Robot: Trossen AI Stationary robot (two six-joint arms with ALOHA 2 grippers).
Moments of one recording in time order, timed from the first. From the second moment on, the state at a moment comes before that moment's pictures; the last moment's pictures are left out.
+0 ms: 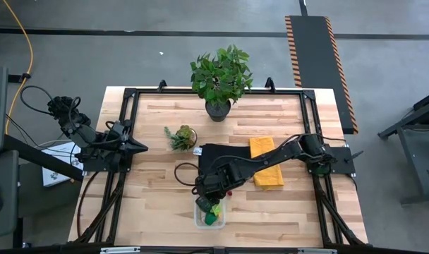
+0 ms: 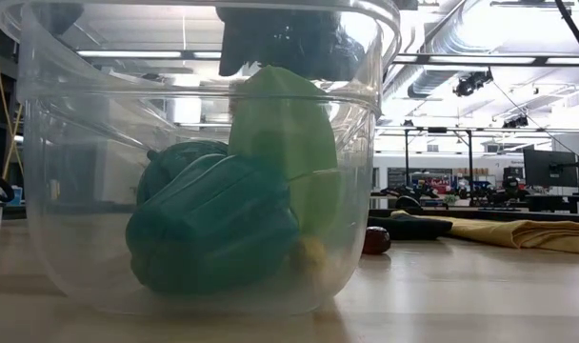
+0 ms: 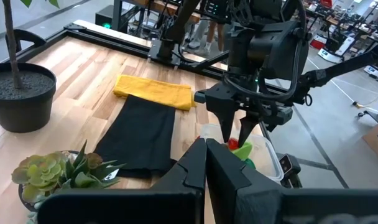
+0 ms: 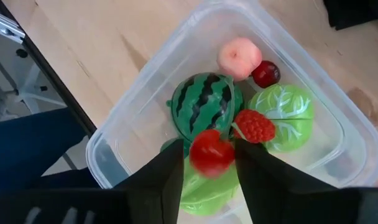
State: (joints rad) left arm -0.59 0.38 0.72 -0.71 -0.60 -0.52; right arm 0.32 2.17 1.90 -0.85 -0.13 1.10
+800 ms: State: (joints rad) left arm -0.59 0.38 0.72 -0.71 -0.60 -0.52; right arm 0.32 2.15 2.29 -0.98 0.22 0.82
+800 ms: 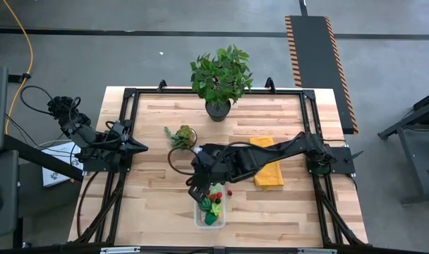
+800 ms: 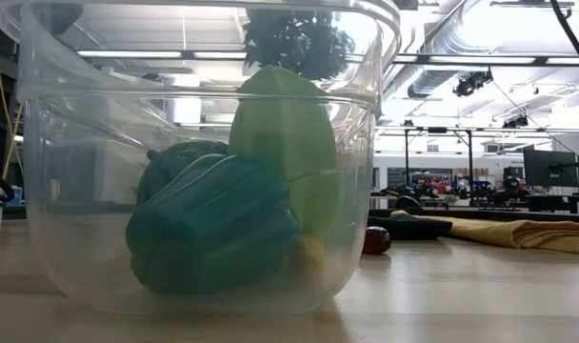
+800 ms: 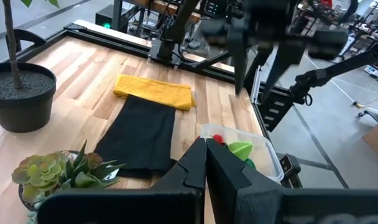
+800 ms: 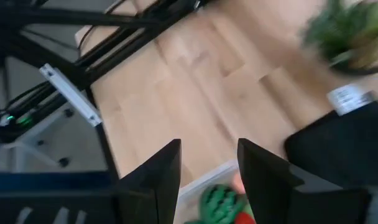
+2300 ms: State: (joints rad) left arm -0.59 0.42 0.72 -0.51 -0.86 -0.78; right arm 0.49 1.16 0.85 0.17 0.42 0.73
